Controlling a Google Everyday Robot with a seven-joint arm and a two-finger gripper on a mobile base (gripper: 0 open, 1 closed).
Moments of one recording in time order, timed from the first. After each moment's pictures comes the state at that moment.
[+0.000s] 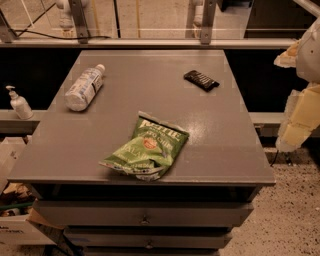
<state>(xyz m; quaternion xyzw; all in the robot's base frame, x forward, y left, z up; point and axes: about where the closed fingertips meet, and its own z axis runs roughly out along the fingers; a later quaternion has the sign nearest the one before) 0.438 -0.217 0.976 -0.60 0.78 -0.03 0.16</state>
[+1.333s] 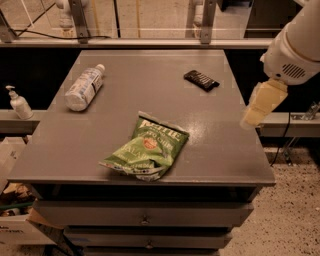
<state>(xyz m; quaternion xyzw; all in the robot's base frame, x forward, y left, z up) 0.518 -0.219 0.939 -0.53 0.82 -0.05 0.20</state>
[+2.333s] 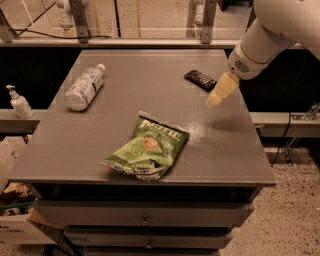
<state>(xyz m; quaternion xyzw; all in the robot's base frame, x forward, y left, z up) 0.639 -0.202 0.878 -0.42 0.88 -0.03 0.23</state>
